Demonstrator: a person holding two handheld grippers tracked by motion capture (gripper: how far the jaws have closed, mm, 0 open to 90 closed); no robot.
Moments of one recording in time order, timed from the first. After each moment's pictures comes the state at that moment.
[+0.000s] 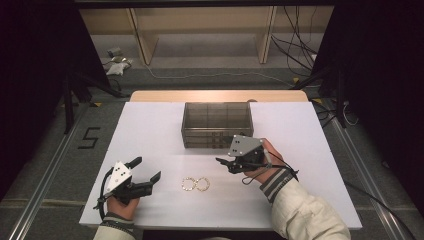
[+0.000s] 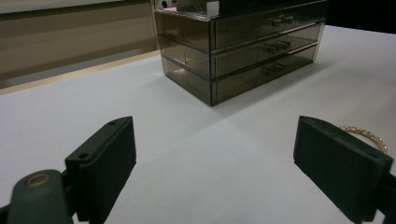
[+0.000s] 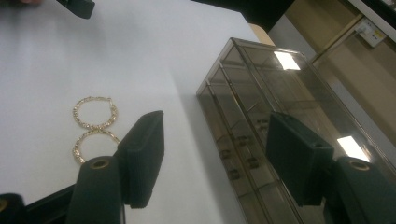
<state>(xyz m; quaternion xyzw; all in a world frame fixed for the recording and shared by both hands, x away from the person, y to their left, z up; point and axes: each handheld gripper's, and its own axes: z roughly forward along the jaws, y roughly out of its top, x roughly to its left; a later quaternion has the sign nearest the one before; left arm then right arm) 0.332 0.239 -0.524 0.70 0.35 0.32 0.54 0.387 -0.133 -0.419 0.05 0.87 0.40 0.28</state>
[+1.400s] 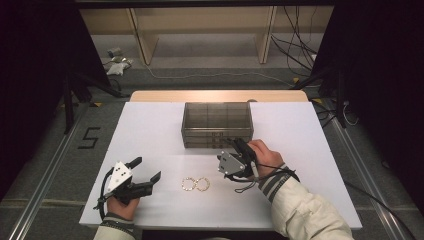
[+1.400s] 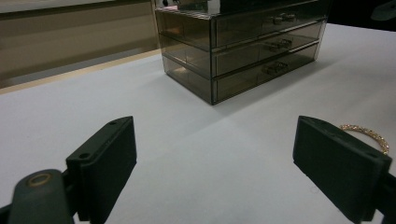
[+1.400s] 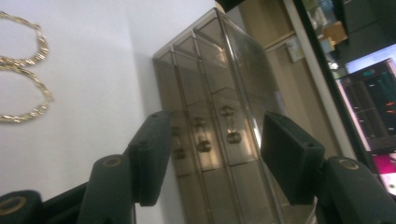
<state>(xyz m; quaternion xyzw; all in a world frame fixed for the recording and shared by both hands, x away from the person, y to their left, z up) 0.332 0.239 -0.525 0.70 0.35 0.32 0.54 0.372 -0.112 -0.446 -0.02 0.84 0.27 0.47</state>
